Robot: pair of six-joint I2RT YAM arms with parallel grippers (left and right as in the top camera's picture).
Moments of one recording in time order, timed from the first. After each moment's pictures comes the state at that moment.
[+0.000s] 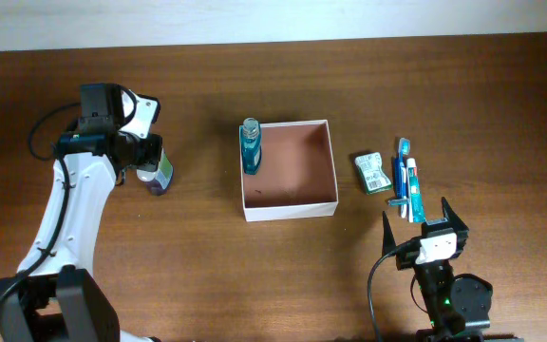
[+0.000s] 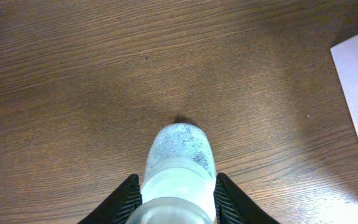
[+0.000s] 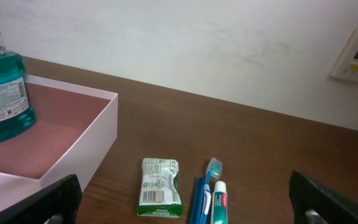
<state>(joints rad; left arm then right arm) 0.07 1.66 1.30 -0.72 0.07 0.30 0.03 0.01 0.01 -0.07 -0.09 -0.18</state>
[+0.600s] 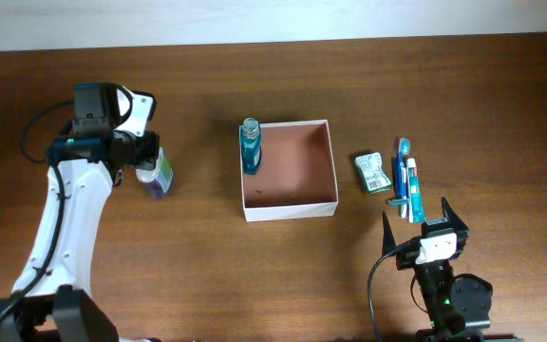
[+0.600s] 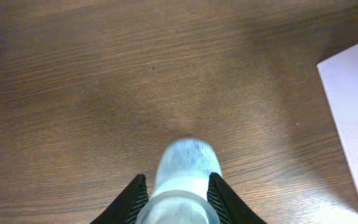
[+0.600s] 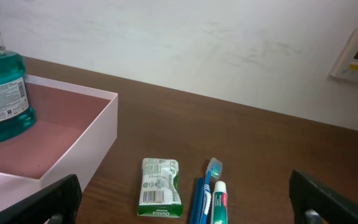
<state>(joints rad) 0.07 1.59 1.30 -0.73 0.07 0.26 0.03 0.01 0.01 -0.07 -0.09 -0.18</state>
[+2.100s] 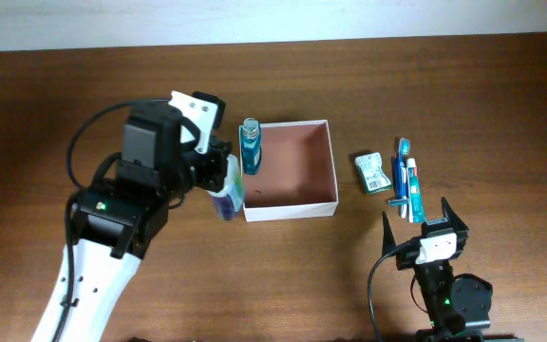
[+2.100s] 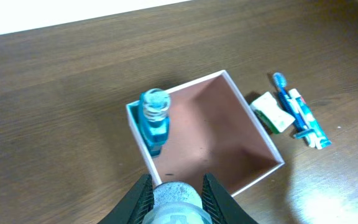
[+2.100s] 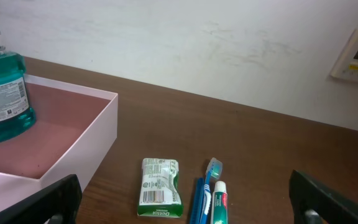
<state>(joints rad) -0.35 1.24 1.30 -0.75 0.16 -0.08 0.03 0.01 0.01 -0.07 -0.09 -0.18</state>
